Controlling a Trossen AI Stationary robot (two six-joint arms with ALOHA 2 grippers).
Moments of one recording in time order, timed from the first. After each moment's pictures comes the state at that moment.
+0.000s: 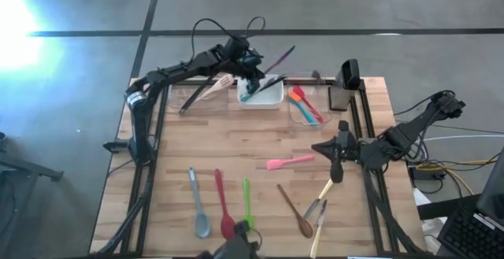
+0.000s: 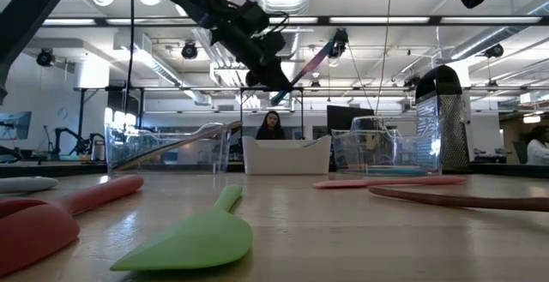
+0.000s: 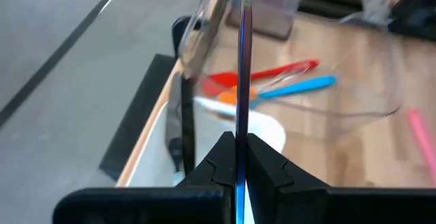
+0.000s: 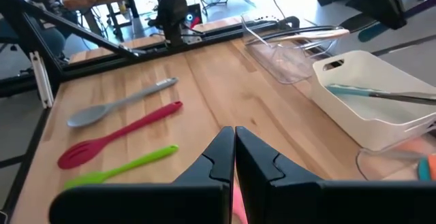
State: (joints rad) left arm 0.62 1.89 1.69 -0.43 0.30 0.20; right arm 0.57 0.84 0.76 -0.42 0.76 0.52
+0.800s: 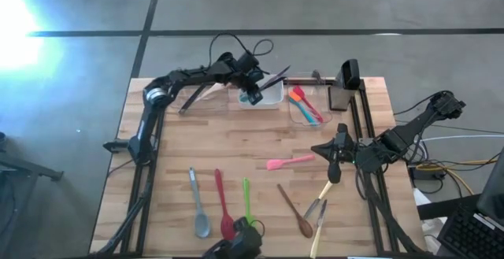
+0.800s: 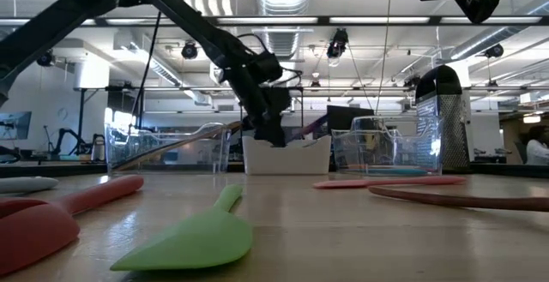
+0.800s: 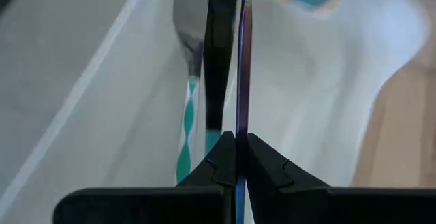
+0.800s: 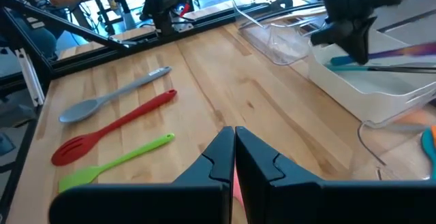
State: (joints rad) left arm 0.62 2.11 1.68 -0.48 0.18 0.15; right arm 0.57 0.84 0.70 -0.41 0.77 0.63
